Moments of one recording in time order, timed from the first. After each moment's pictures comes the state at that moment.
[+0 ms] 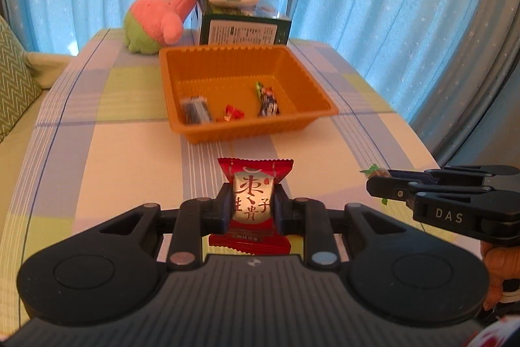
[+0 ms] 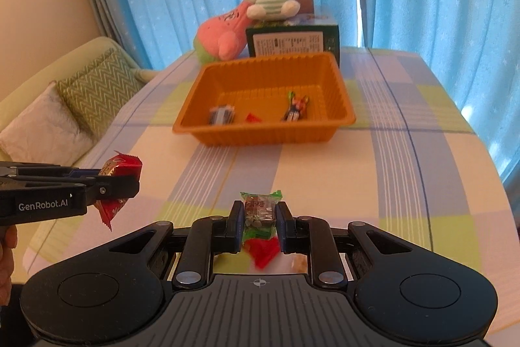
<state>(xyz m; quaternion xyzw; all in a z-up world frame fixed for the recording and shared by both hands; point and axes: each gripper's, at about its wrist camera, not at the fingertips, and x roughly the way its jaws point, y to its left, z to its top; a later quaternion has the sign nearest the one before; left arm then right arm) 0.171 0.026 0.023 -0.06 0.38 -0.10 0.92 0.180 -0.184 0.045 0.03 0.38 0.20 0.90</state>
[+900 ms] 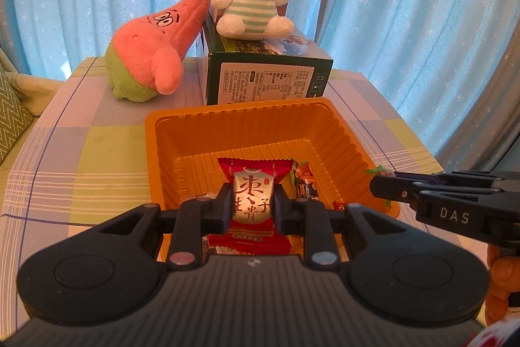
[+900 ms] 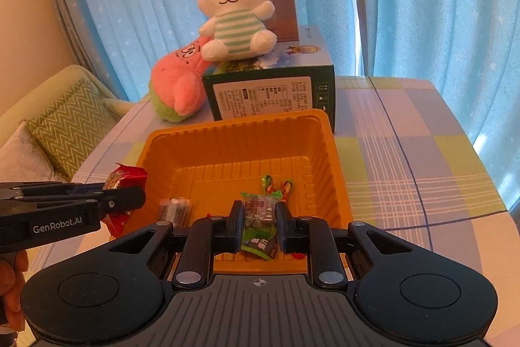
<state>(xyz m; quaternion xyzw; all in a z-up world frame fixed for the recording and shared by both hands) 0.349 0.029 0.008 -0.06 0.37 -0.07 0.92 0.355 -0.175 0.033 0.05 0.38 0.18 0.91</state>
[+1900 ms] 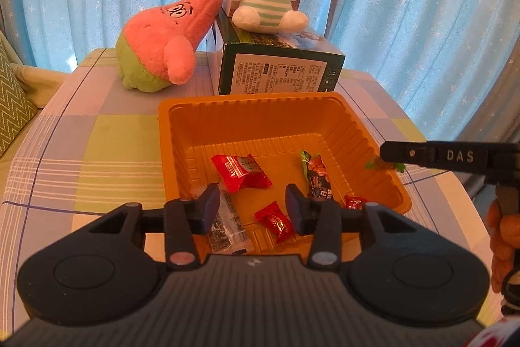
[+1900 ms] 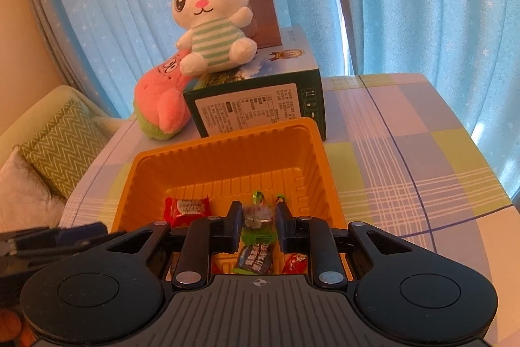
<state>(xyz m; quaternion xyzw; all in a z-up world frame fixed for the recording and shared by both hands) 0.339 0.044 -0.004 -0.07 0.37 -0.06 0.92 0.378 -0.183 0.032 0.09 0.38 0.16 0.91</state>
